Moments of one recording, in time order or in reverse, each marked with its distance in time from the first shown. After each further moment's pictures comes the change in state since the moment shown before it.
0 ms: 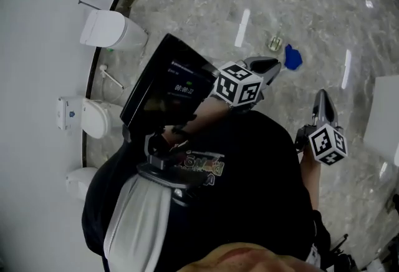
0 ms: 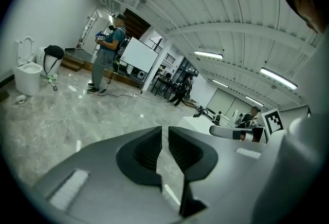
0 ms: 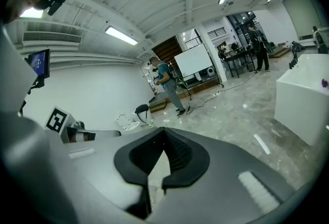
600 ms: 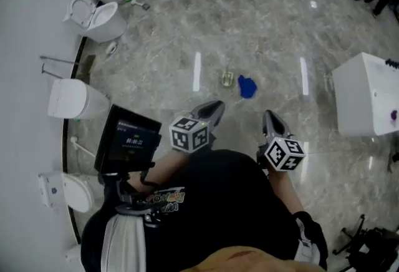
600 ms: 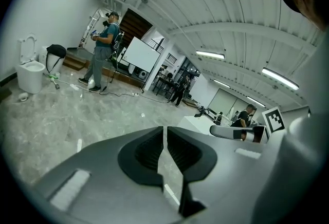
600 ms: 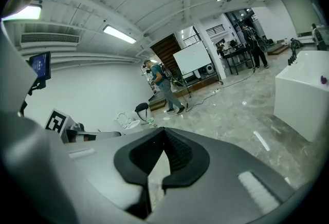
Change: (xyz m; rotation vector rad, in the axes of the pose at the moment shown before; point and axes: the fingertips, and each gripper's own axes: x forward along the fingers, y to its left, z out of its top) left arm -0.005 0.028 -0.035 0.009 0.000 0.013; right arm 0.013 -0.001 -0.053 0.022 0.011 0.000
